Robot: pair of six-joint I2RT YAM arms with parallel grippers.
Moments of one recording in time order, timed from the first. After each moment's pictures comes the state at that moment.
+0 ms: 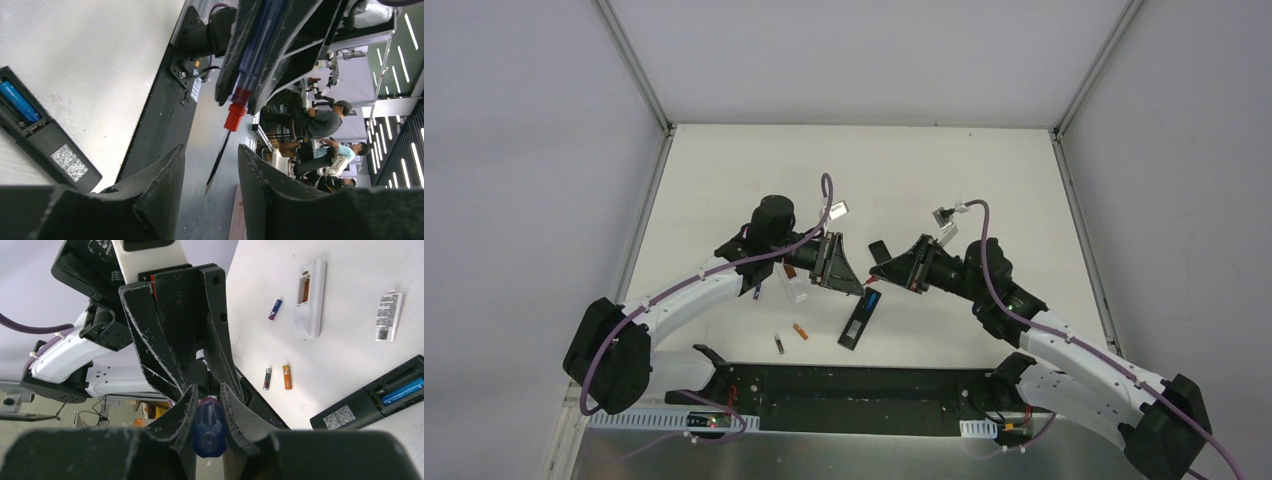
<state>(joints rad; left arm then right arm) -0.62 1.24 0.74 0.09 1.00 -0.79 0.75 0.84 0.52 0.18 -0.35 1.08</state>
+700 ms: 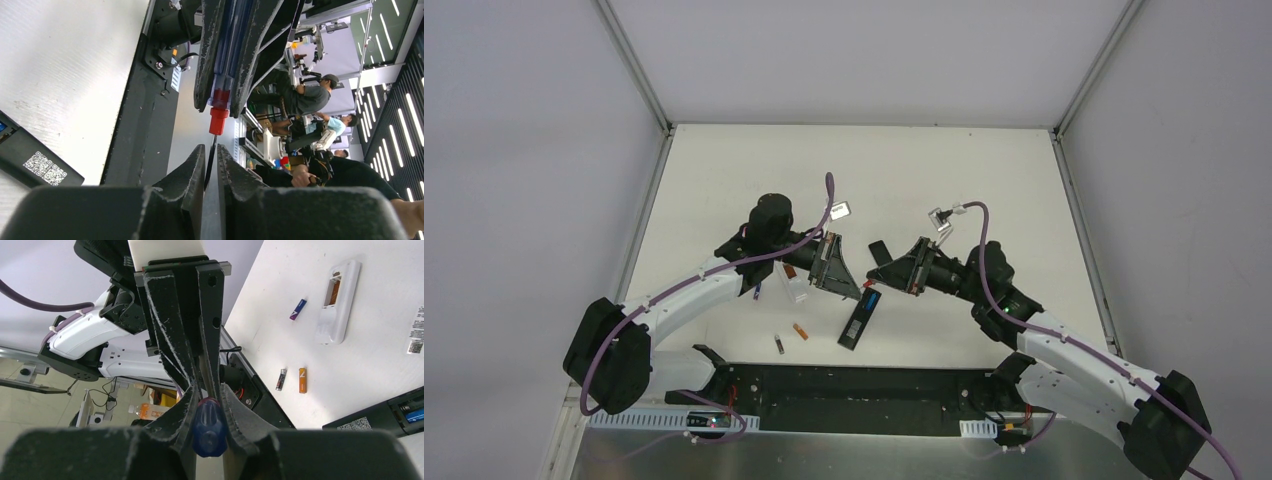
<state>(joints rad) -0.62 1.24 0.74 0.18 1.14 -0.82 0.75 0.86 0.47 0.33 -0.44 1.07</state>
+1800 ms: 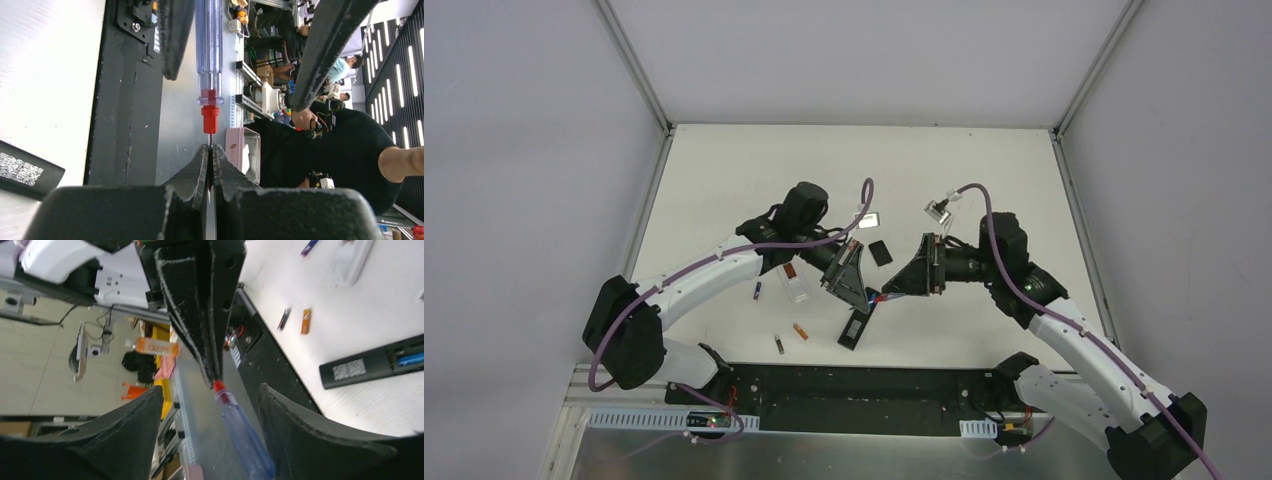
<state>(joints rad) -0.71 1.37 1.00 -0.25 1.21 -0.52 0.57 0.86 0.70 -0.13 -0.85 0.84</state>
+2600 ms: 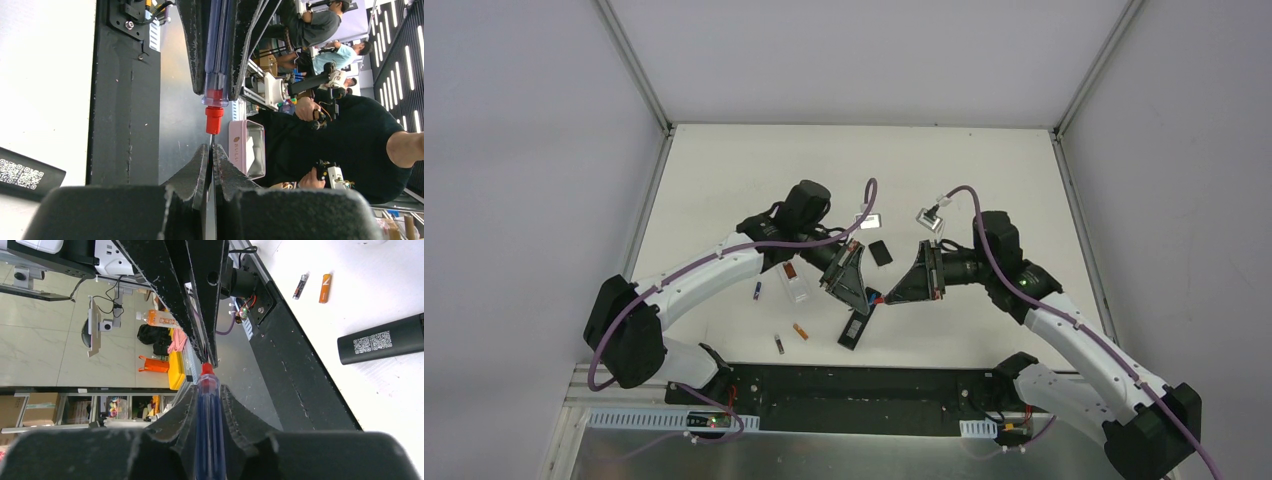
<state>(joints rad) -0.73 1.39 1.04 -0.35 1.23 -0.42 0.56 0.91 0.72 -0.23 -1.00 0.80</state>
